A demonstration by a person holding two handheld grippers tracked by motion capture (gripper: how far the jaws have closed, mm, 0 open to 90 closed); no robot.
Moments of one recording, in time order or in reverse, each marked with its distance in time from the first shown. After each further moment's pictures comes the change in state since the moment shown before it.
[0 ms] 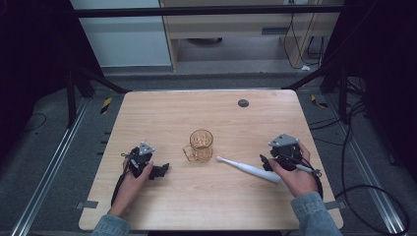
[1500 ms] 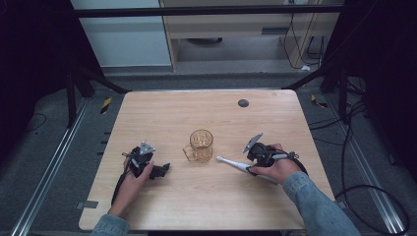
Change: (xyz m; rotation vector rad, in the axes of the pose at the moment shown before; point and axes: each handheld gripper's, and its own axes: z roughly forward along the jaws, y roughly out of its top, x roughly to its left) left arm 0.000 0.001 0.002 -0.002 -0.012 0.009; right arm 0.033 0.025 0.051 0.302 0.321 -0.287
